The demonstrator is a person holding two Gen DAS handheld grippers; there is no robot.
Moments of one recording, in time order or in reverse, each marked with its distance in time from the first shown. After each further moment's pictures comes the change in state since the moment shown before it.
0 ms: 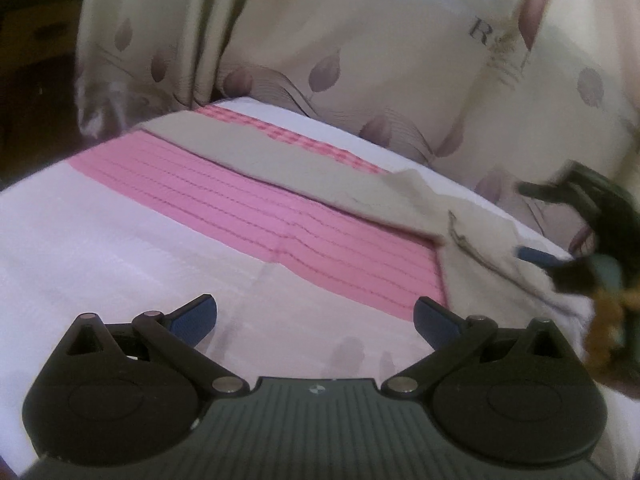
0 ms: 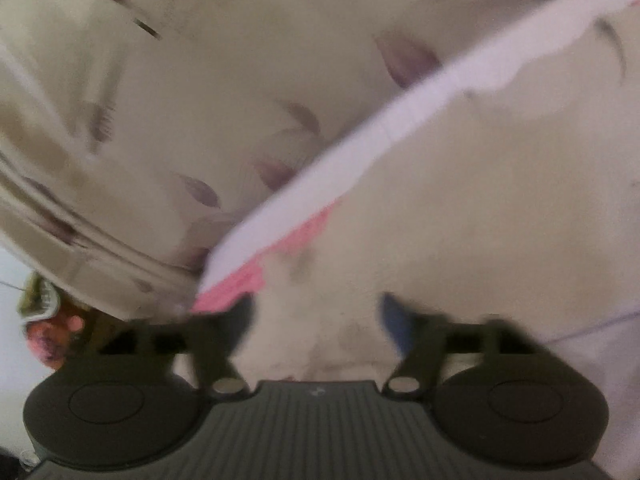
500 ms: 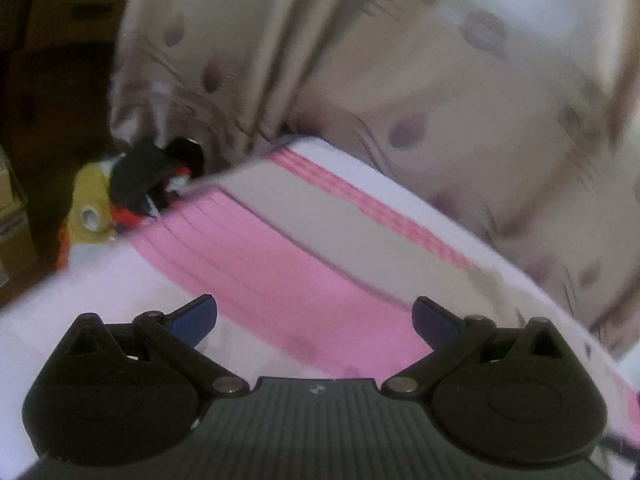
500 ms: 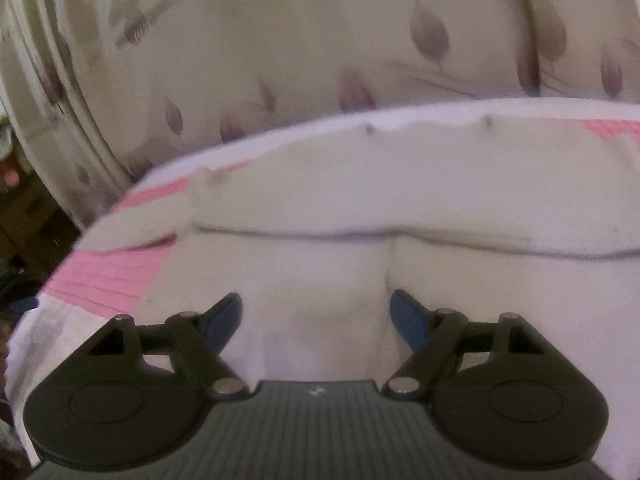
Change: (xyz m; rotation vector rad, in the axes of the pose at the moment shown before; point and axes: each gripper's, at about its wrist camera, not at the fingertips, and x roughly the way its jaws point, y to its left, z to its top) left arm 0.044 0.117 0.096 -0.159 -0.009 0.015; right arm -0.130 -0.034 -0.061 -0.450 -0.026 -0.262
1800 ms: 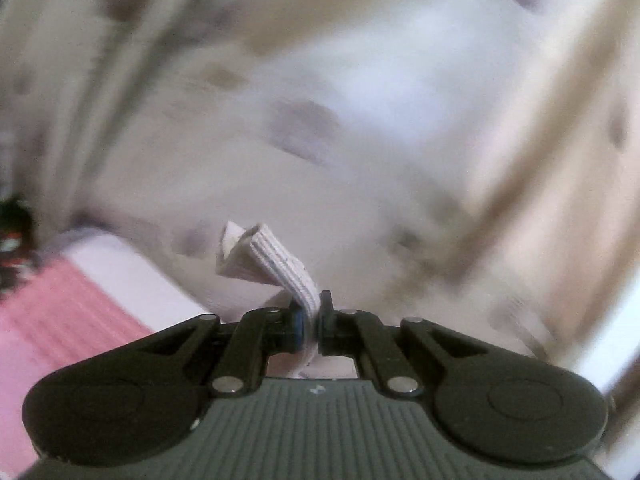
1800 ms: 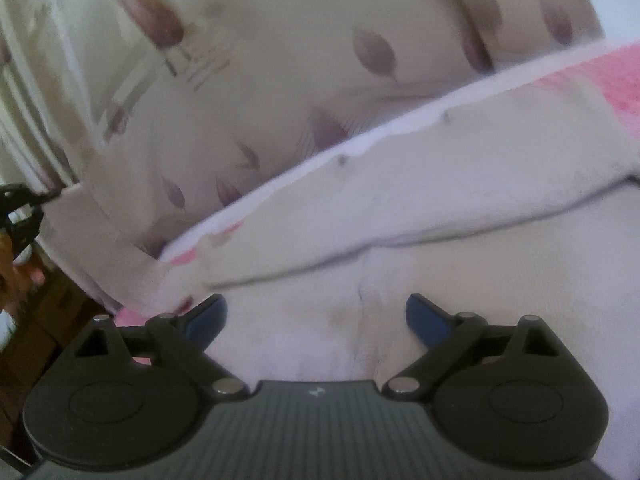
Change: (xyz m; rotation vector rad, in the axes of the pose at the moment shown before) left arm -0.016 -0.216 0.136 -0.061 -0.078 -0.400; right arm -0.018 -0.038 -0.005 0.267 -0.114 0.096
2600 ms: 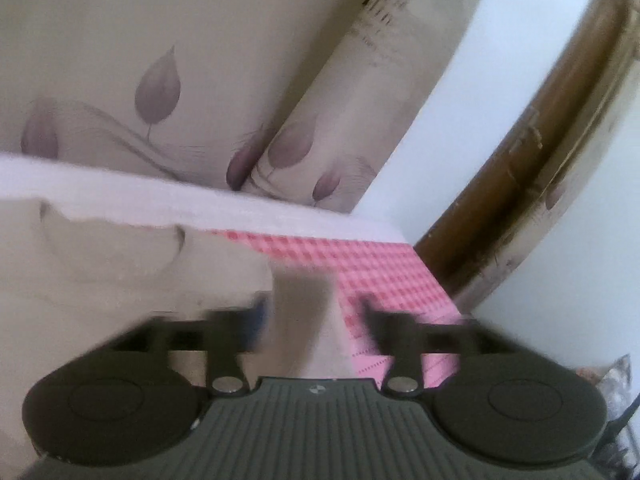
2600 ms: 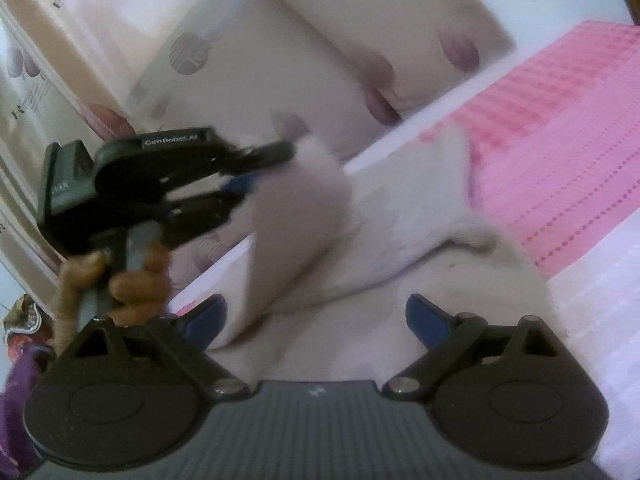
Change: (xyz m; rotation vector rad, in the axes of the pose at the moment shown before) left arm 0.177 -0.207 -0.308 0.357 0.504 -0.366; right arm -0.079 -0.096 0.041 0.124 -0.111 -0.007
